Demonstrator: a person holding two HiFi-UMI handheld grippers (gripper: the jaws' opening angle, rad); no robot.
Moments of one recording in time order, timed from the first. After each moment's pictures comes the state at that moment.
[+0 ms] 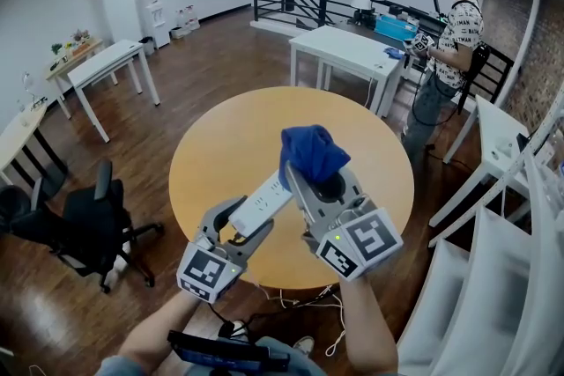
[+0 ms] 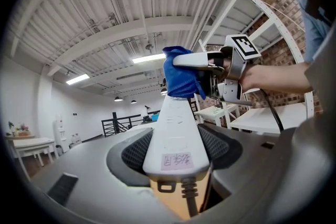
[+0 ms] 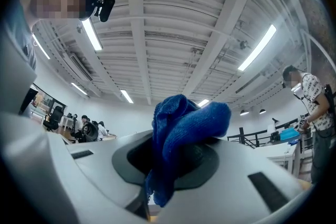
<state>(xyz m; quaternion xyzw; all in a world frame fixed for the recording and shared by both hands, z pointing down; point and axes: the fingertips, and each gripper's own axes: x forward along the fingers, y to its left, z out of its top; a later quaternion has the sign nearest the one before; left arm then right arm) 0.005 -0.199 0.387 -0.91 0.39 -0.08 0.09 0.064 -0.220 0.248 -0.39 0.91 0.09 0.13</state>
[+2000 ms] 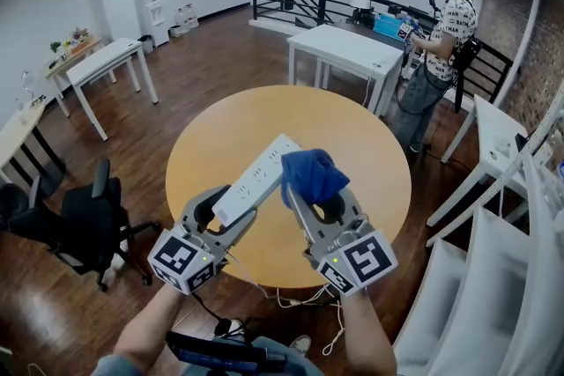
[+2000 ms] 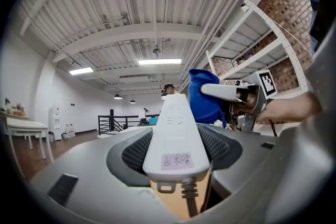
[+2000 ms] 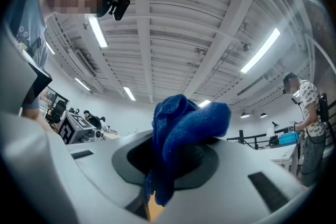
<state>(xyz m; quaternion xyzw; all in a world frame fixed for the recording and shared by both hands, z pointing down) -0.022 -0.208 0.362 -0.92 0.38 -0.02 0.05 0.075 -0.197 0.277 -0.39 0.91 0.11 0.12</state>
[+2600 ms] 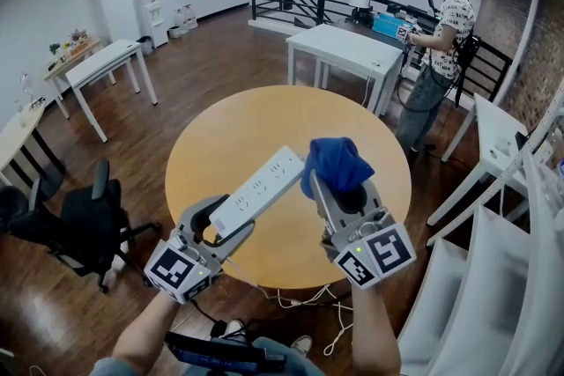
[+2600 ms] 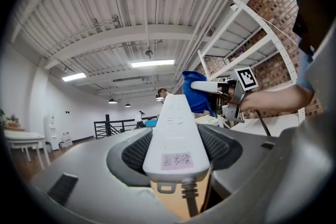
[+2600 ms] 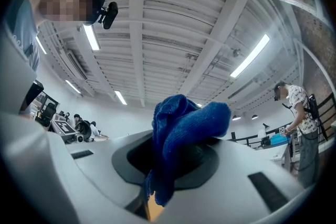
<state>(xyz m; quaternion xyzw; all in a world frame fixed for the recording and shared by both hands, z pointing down) -0.016 -0.187 0.358 -0.93 0.36 -0.03 0.09 0.118 -0.211 0.259 -0.43 0.88 0.11 0.14</state>
